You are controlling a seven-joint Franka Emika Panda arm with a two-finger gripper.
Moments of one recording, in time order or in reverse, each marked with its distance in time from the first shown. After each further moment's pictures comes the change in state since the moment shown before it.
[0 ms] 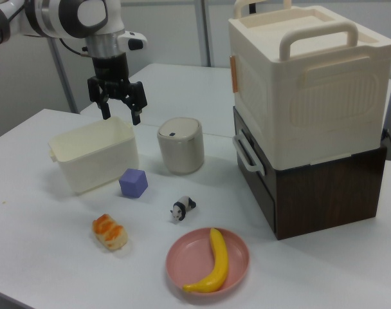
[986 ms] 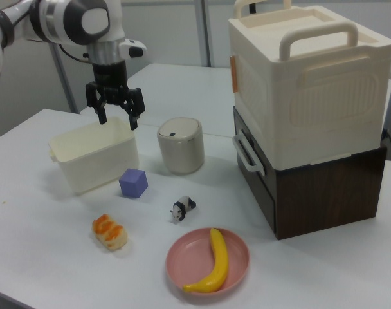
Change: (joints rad) arm 0.007 0.031 0.012 -0.003 0.030 0.006 -0.047
